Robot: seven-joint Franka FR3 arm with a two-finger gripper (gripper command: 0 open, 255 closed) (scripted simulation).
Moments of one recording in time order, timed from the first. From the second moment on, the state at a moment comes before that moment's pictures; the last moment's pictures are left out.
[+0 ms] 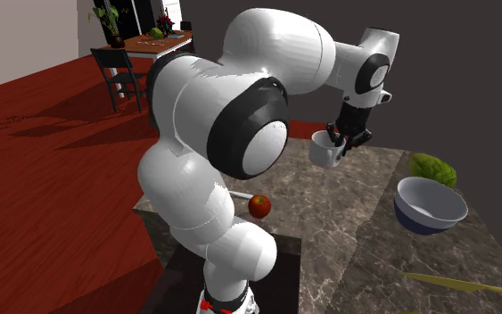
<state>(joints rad) -0.22 -0.31 -0.35 -2.14 -0.07 1.82 -0.44</state>
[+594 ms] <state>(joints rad) -0.24 -0.26 -0.40 -2.18 -0.06 1.91 -0.50</state>
